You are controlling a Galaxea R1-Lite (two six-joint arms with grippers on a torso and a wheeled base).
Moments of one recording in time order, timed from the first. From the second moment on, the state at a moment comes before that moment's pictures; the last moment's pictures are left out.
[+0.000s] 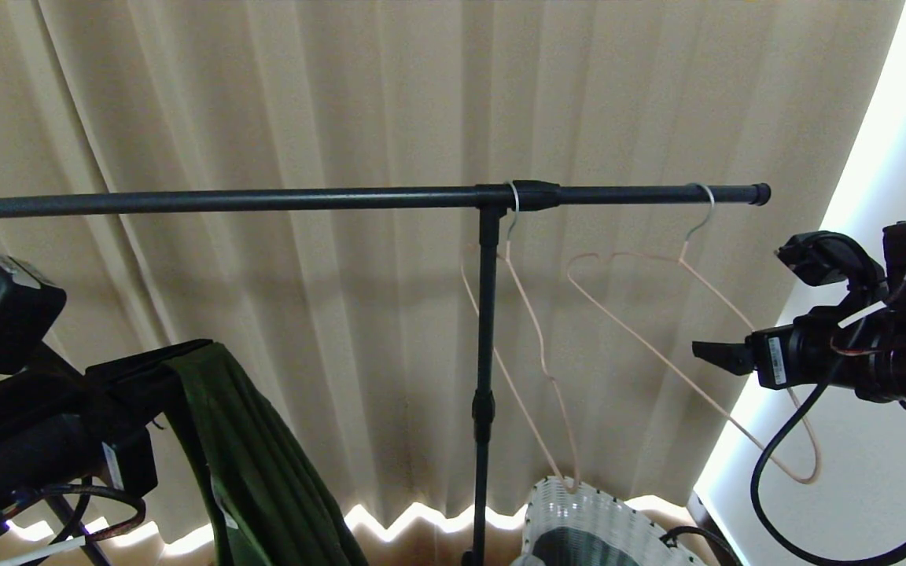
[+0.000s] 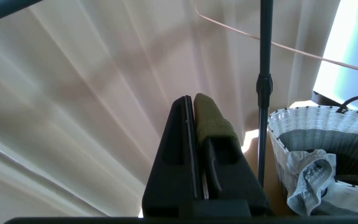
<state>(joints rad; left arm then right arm) -0.42 1.10 -0.47 -0.47 0.00 0.26 0.15 1.52 -0.83 -0.11 -0.04 -0.01</state>
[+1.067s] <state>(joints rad) -0.42 1.10 -0.46 -0.50 0.00 0.27 0.15 1.43 -0.81 -0.12 -0.04 0.02</state>
